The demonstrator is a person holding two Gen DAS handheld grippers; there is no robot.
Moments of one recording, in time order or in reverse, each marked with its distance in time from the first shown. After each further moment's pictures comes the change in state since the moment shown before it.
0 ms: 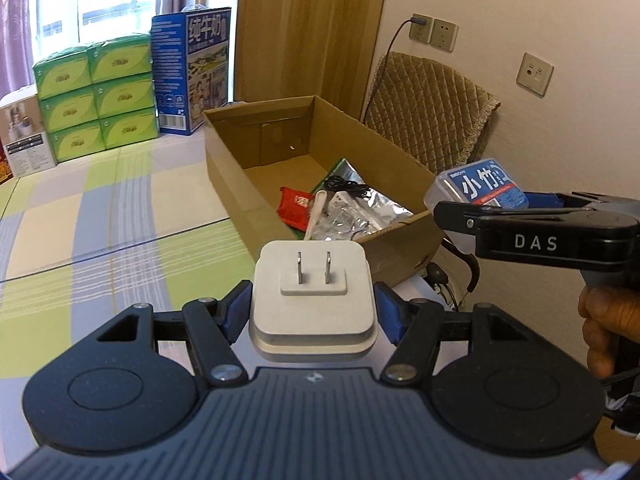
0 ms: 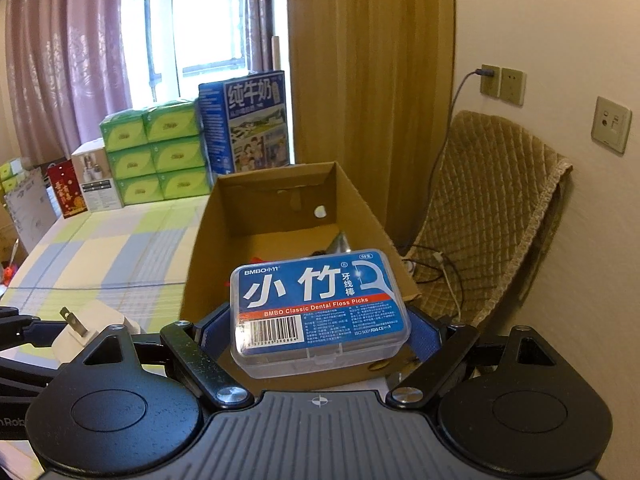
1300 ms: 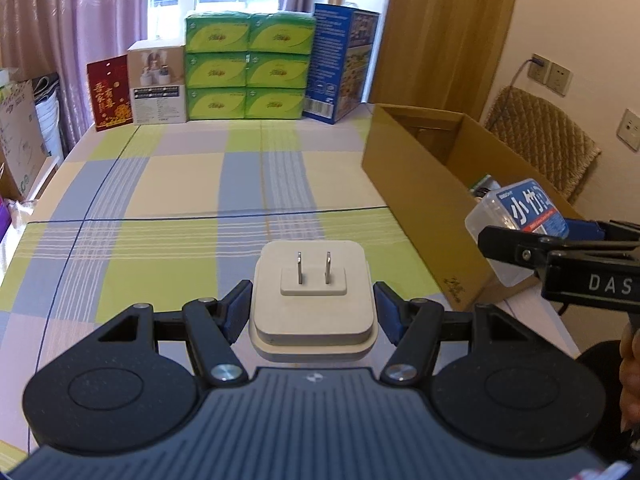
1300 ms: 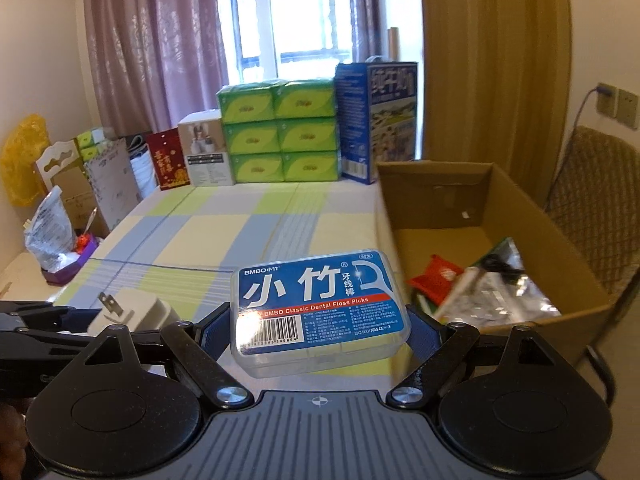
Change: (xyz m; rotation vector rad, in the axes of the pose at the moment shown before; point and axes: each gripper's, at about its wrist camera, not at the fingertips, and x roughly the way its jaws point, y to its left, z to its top) left arm -0.051 0.134 -0.049 -0.197 -0.032 0.211; right arm 0.025 0.148 -0.008 -0.106 0.014 0.217
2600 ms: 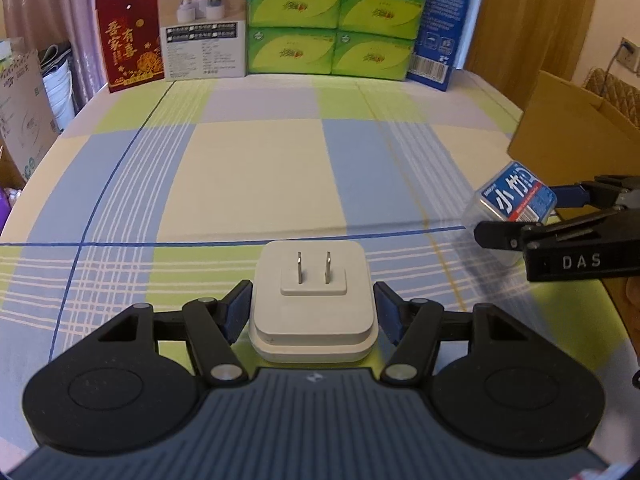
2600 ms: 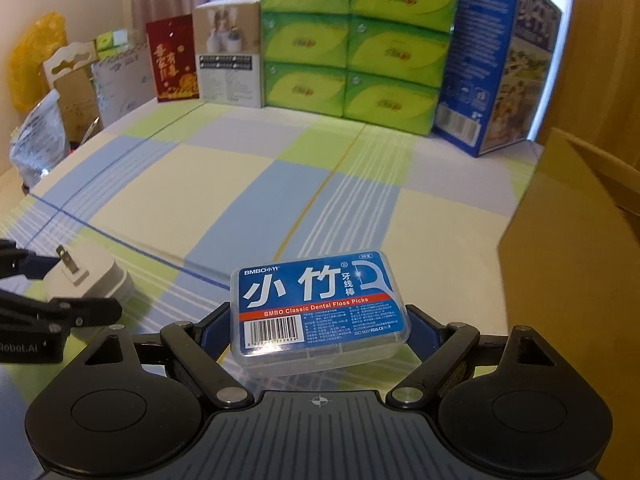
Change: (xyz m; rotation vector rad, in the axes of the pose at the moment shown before) left arm 0.182 0.150 0.035 -0.014 0.086 0.084; right arm 0.271 0.035 0.027 -0.209 0.179 0.086
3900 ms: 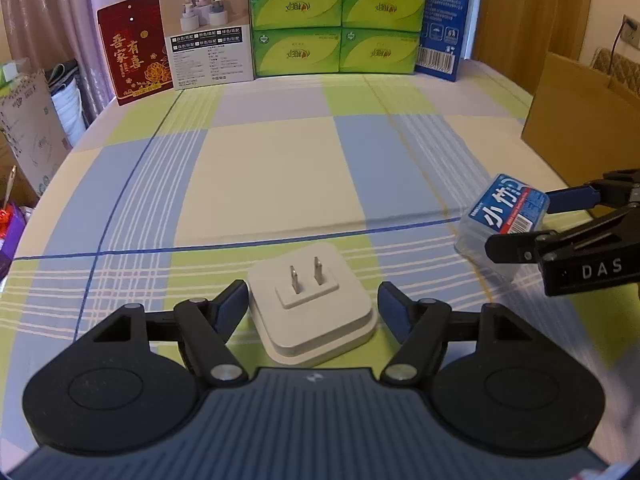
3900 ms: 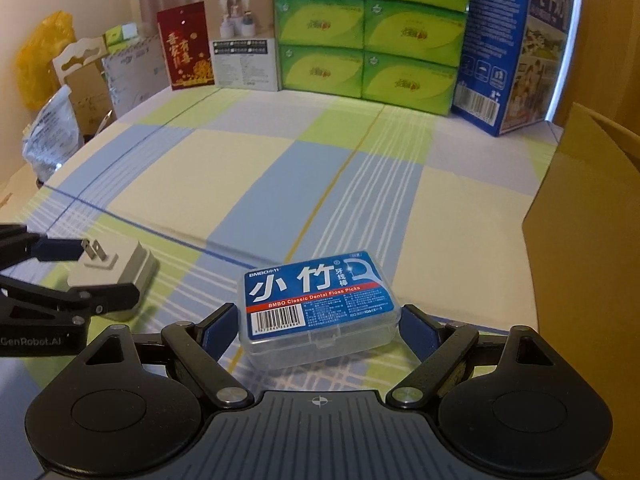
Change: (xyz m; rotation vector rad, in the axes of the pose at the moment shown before) left arm 0.010 0.003 -0.005 0.050 -0.003 0.074; right arm 0.009 0.007 -0.008 0.003 0.048 0.064
